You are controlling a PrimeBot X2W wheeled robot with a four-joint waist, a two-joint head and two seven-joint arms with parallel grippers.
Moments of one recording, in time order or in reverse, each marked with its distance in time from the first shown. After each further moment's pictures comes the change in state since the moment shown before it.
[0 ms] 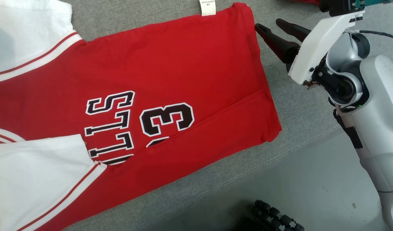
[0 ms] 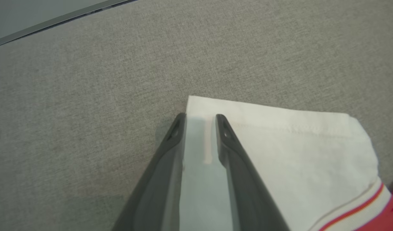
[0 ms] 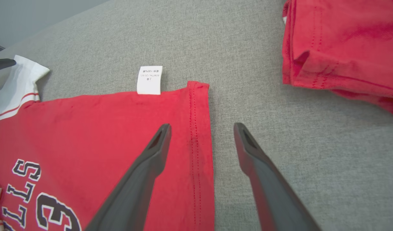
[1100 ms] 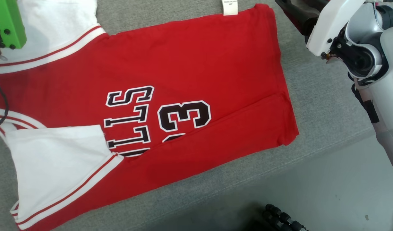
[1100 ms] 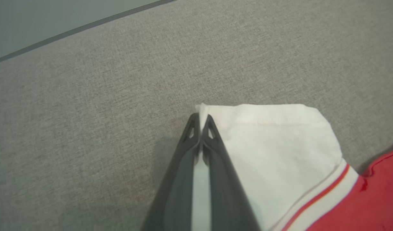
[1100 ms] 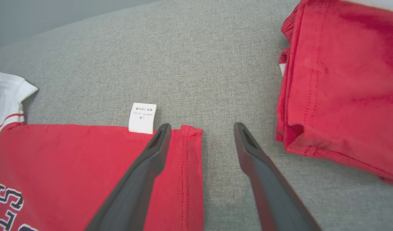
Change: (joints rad) left arm -0.016 -0.086 -0.046 0.010 0.003 -0.064 -0.106; right arm -0.144 -0.054 0.021 0.121 -0.005 0.000 -0.014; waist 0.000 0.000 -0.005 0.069
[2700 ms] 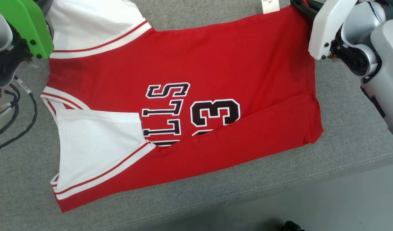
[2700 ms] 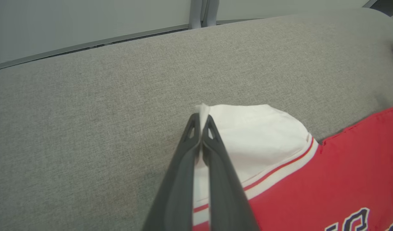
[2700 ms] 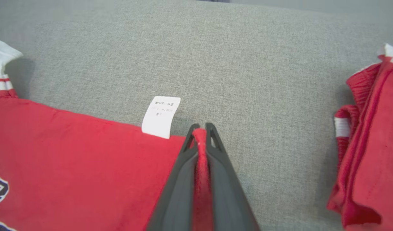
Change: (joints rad) left arm 0.071 -0.051 0.021 -0.078 -0.099 -0.021 -0.097; right arm -0.135 -0.111 0.299 0.170 0.030 0.000 -0.136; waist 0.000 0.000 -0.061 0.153
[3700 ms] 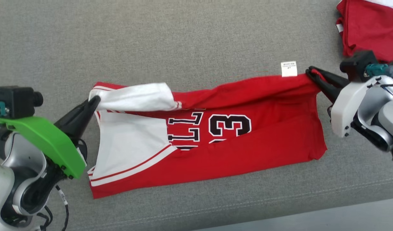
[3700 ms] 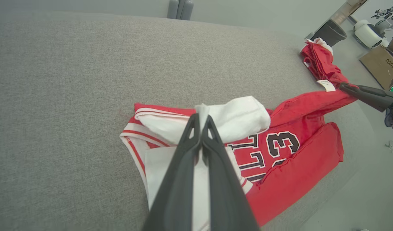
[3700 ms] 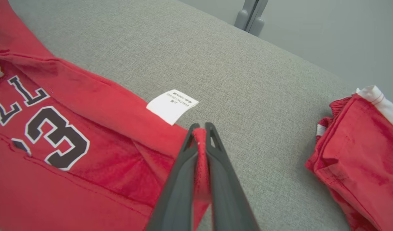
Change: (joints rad) left arm 0.644 0.117 0.117 -0.568 -0.185 0.114 -0.170; right arm 0.253 -0.289 0.262 -0.206 -0.051 0.000 -0.338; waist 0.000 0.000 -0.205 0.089
